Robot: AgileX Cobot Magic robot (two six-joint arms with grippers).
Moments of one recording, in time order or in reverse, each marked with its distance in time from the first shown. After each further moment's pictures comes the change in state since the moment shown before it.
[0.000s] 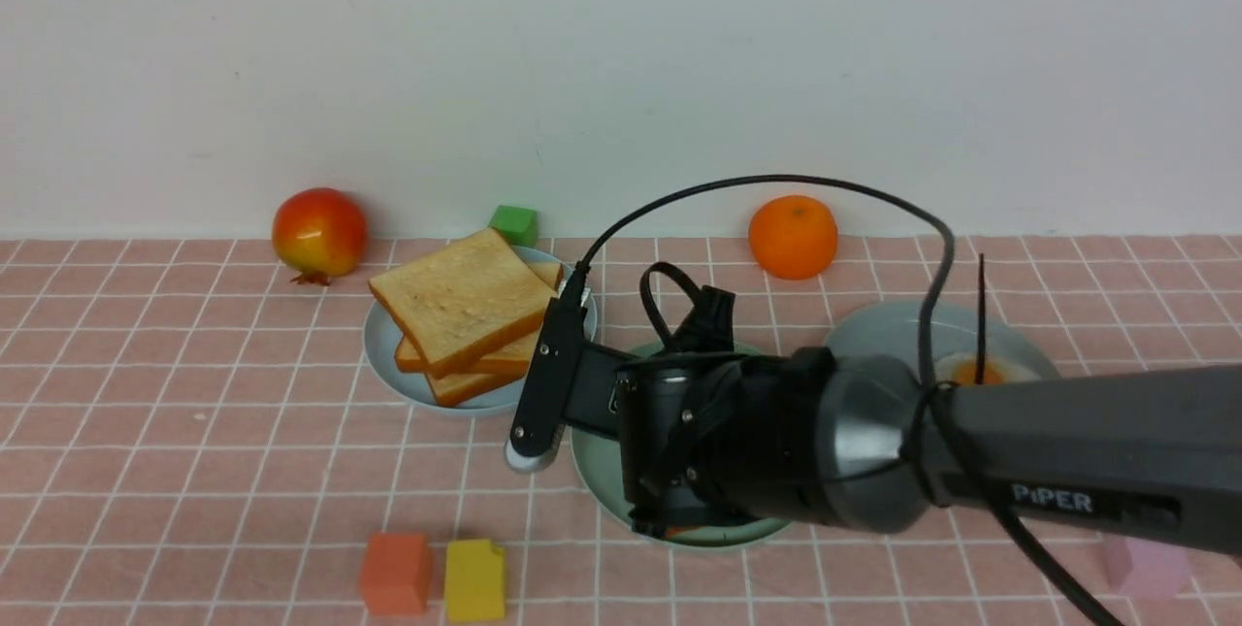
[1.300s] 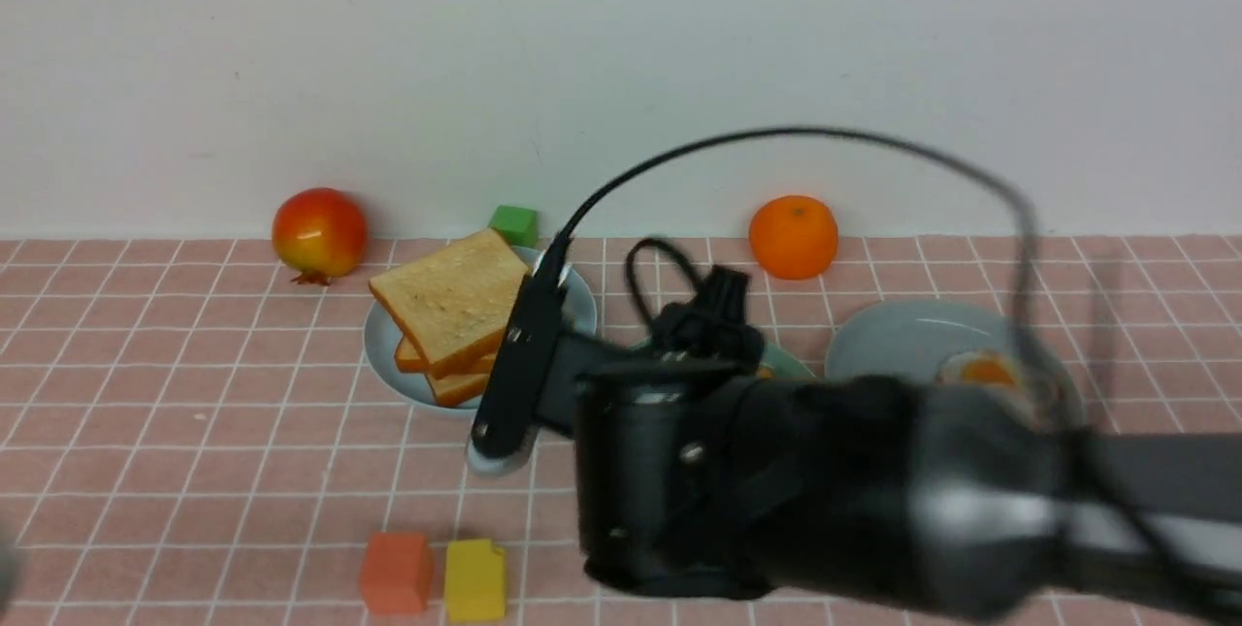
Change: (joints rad) right arm 0.162 -0.222 -0.002 0.115 0.319 0.006; left arm 0.000 0.139 -0.071 0.040 0.088 -0.199
